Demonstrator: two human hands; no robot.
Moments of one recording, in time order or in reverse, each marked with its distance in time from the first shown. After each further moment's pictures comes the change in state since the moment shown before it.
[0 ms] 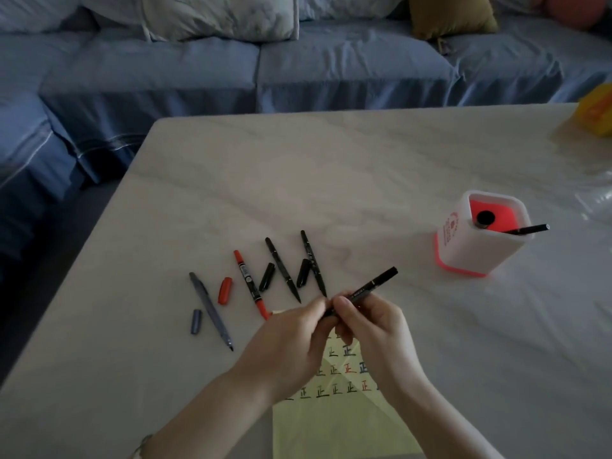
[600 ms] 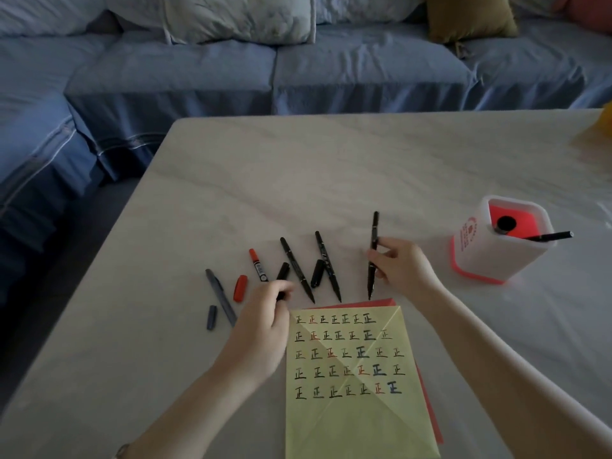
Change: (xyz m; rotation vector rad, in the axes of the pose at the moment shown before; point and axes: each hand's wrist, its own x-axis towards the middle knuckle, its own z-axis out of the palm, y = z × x) left_hand -0.011 -0.032 -0.016 -0.109 0.273 -0.387; right_hand 0.106 0.009 -0.031 -0.515 0.023 0.047
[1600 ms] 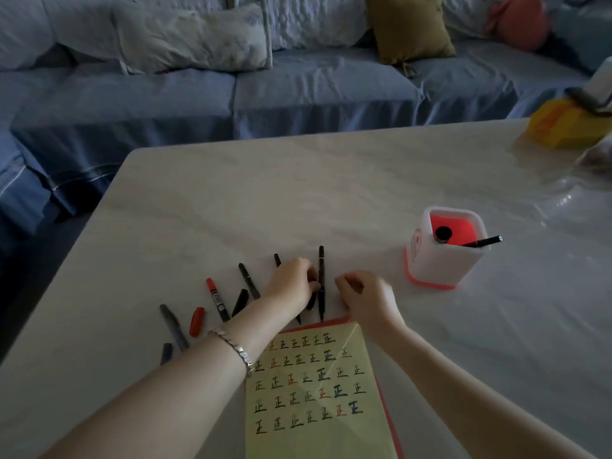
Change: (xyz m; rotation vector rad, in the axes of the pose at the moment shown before) left_hand 0.106 0.045 0.075 0.360 -0.255 -0.003; right_hand -0.014 0.034 -0.001 -0.031 0.151 -0.075
